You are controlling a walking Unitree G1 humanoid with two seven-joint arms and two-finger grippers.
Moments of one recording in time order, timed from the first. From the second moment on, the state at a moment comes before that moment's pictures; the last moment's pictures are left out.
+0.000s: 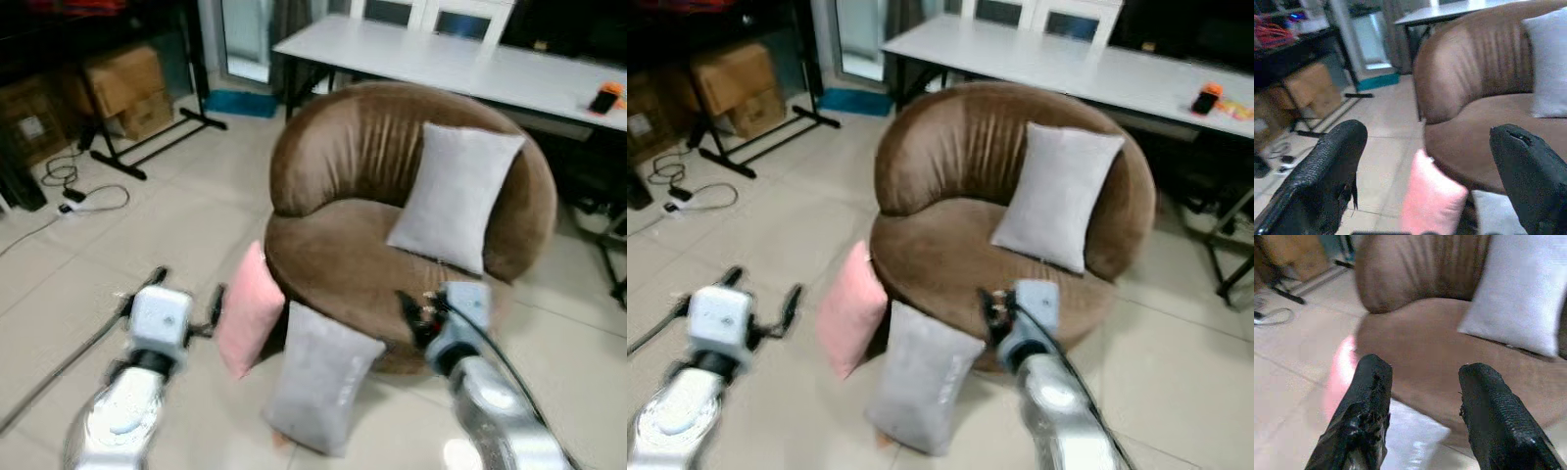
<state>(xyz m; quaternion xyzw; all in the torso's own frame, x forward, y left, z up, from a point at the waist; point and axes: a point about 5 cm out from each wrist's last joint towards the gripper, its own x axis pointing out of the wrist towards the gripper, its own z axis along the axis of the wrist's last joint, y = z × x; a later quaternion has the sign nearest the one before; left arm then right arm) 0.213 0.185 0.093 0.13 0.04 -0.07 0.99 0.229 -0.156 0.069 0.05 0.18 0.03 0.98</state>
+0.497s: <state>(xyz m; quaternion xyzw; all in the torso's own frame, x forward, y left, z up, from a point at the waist) 0.221 0.177 0.093 0.12 0.03 -0.08 0.99 0.231 -0.169 0.069 0.05 0.18 0.00 0.98</state>
